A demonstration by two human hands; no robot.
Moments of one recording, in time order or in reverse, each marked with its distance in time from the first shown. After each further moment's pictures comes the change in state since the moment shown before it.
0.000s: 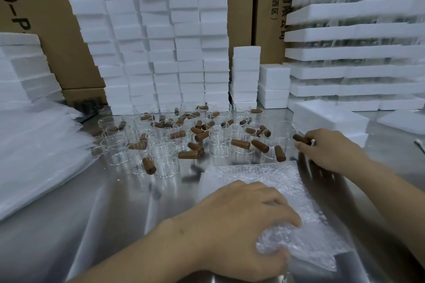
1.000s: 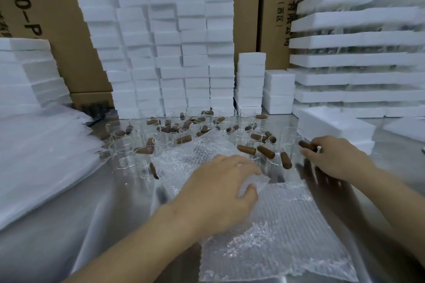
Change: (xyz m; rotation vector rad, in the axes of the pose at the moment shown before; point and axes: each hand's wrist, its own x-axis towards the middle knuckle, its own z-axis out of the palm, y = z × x) left_hand -0.001 -0.036 -0.009 0.047 0.173 -0.414; right_hand -0.002 -0.003 -0.004 -0.021 -0.039 0.033
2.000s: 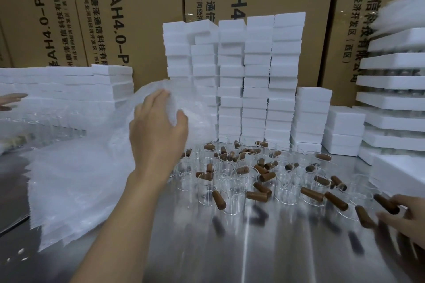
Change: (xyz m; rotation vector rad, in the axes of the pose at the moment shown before) left_hand -0.041 -0.144 -0.139 0.030 1.071 -0.568; right_hand 0.089 0.117 0.073 -0.036 0.222 -0.119
